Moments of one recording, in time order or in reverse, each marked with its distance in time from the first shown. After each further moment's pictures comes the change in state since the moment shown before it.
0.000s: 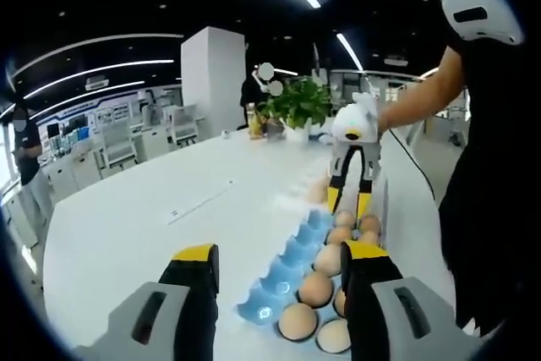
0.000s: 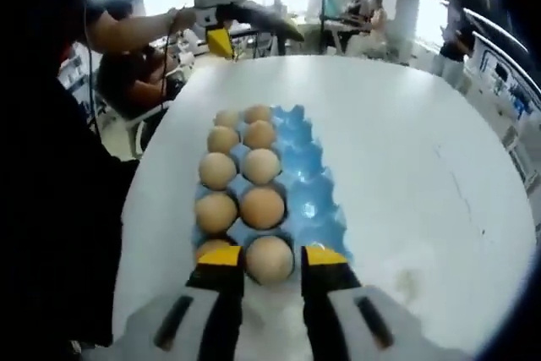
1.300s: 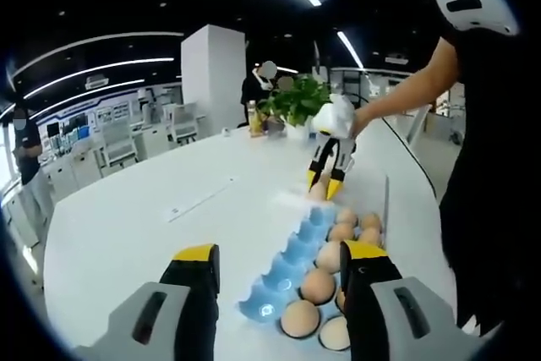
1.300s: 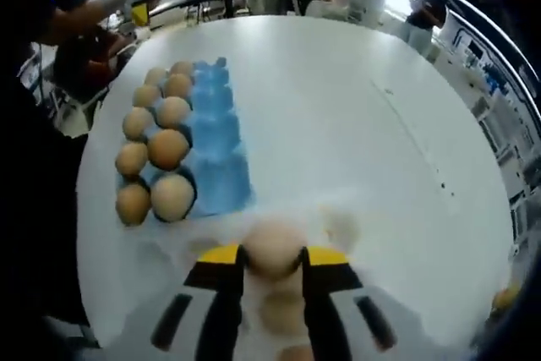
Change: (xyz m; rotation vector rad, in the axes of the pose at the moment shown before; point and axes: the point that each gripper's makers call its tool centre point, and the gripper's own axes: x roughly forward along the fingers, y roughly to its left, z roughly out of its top) left arm 0.001 0.002 0.000 0.006 0.008 0.000; right arm -0.010 -0.073 -0.058 -0.020 0.352 -0.147
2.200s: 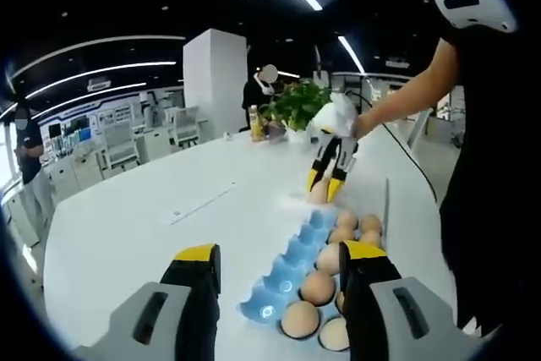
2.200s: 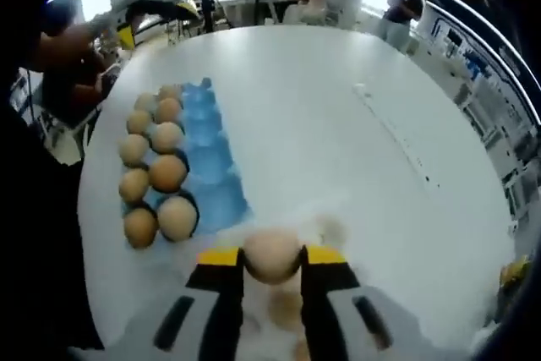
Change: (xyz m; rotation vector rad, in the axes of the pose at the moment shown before) left arm -0.005 0.003 0.000 -0.007 -0.018 0.011; right arm -0.031 -0.003 0.017 0.131 -0.181 -0.067
